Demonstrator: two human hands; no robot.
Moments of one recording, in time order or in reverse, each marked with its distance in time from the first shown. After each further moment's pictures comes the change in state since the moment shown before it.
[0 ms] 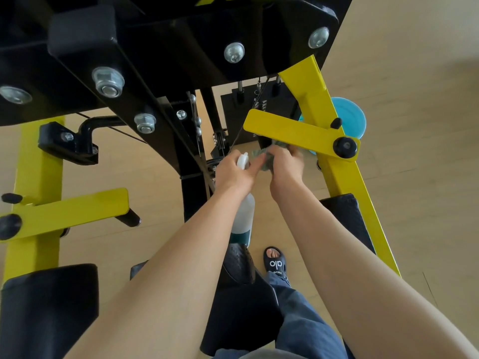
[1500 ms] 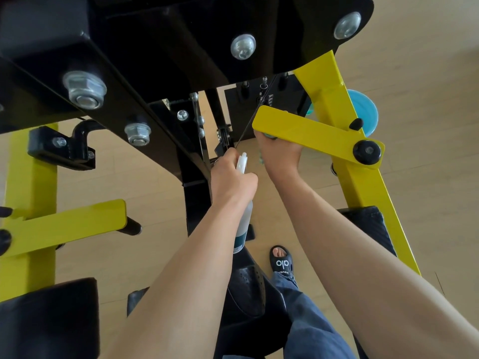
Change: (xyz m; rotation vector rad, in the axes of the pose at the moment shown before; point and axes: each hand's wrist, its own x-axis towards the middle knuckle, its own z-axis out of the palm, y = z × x) left_hand 0.013 -0.006 -0.013 0.060 0.077 0.006; right_hand 0.060 0.025 0.037 -0.753 -0.042 -0.784
